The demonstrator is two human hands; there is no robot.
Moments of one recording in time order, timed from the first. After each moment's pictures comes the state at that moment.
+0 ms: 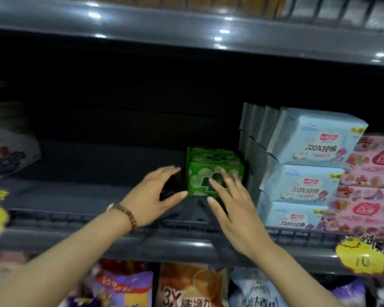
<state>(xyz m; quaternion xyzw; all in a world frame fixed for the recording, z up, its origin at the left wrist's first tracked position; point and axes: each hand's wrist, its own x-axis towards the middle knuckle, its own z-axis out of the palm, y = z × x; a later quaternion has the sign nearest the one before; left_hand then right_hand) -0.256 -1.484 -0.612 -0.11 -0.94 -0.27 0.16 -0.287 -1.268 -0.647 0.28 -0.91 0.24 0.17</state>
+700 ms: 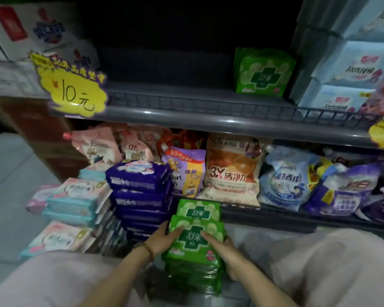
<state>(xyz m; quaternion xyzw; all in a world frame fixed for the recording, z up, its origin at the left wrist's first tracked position) 0.003 -1.513 -0.877 0.25 -0.76 -0.56 -0.23 -0.035 -1.320 -0.893 -0.17 -0.67 0.61 -0.39</state>
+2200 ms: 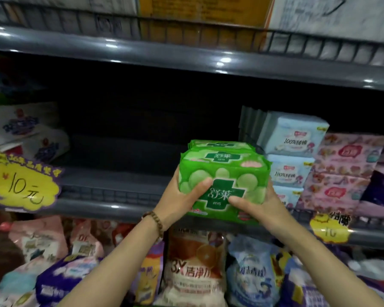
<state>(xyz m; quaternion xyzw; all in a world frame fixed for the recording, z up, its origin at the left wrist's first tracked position) -0.163 -1.421 -0.605 -0.12 -0.70 -0.69 0.15 -0.188 -1.225 -0.596 0.24 -0.74 0.63 0.03</state>
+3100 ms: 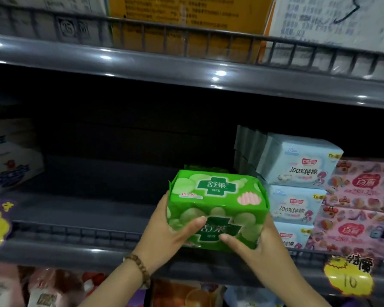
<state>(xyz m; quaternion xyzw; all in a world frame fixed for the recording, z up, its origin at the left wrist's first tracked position) -0.221 -1.428 -0.625 -0.14 -0.74 -0.62 0.24 -0.239 -1.223 -0.618 0.26 -0.81 0.50 0.16</state>
